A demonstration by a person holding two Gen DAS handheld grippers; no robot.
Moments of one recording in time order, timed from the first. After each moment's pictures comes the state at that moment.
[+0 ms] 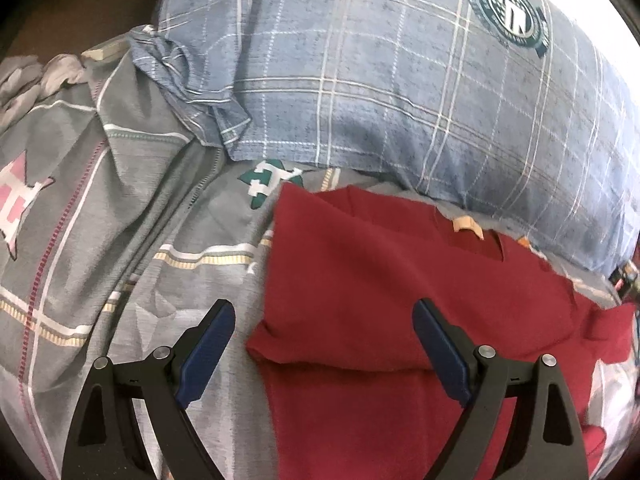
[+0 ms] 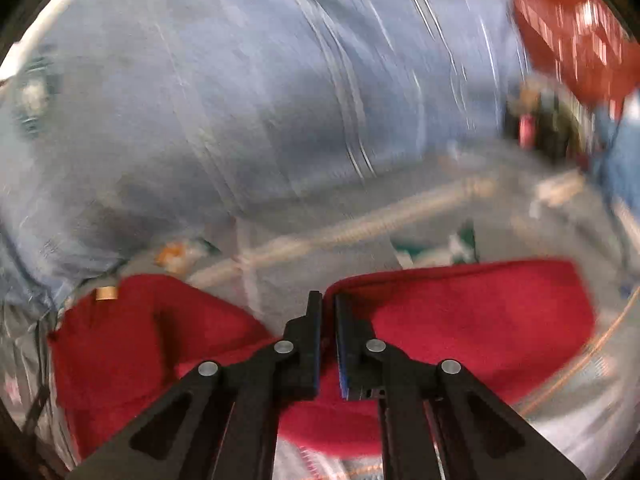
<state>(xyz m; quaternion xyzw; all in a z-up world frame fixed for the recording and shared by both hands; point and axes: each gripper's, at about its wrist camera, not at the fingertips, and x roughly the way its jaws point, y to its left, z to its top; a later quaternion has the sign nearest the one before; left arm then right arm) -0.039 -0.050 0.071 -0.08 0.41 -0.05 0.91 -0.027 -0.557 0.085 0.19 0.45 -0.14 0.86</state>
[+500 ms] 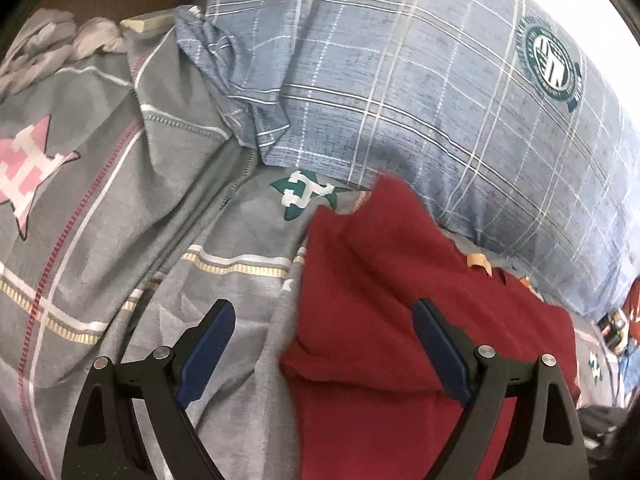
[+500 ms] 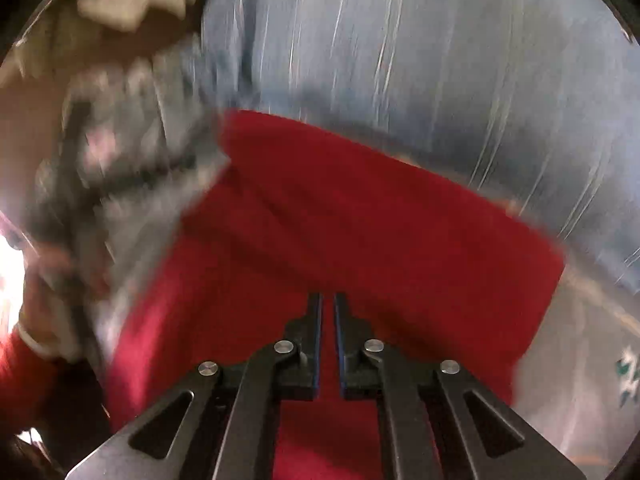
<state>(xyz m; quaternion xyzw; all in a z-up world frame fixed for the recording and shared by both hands) -0.034 -0.021 0.072 -0.14 0.41 -0.03 0.90 -0.030 -0.280 0.057 -0.04 0.50 0.20 0.84</state>
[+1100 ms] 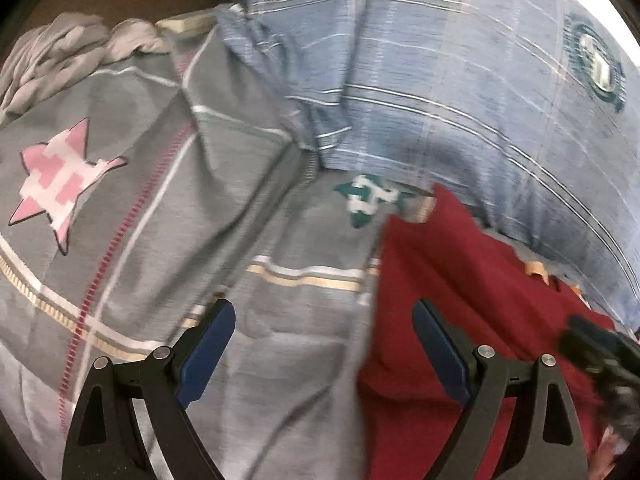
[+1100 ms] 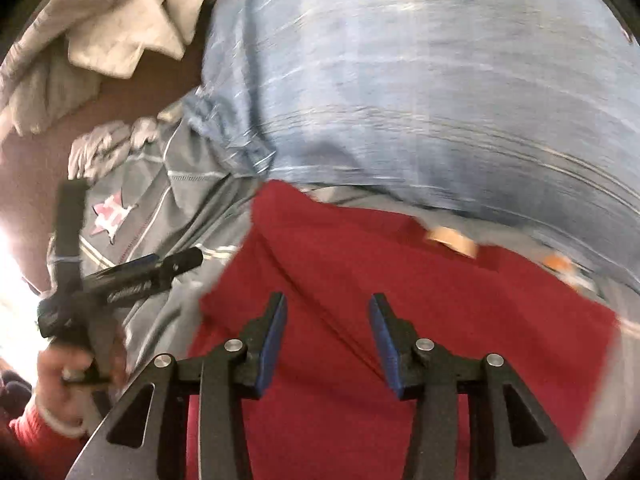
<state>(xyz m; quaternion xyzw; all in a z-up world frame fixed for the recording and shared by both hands) -0.017 0.003 0.064 -0.11 0.42 0.06 0.90 0.042 -0.235 0.075 0.03 0.43 0.24 0.87</state>
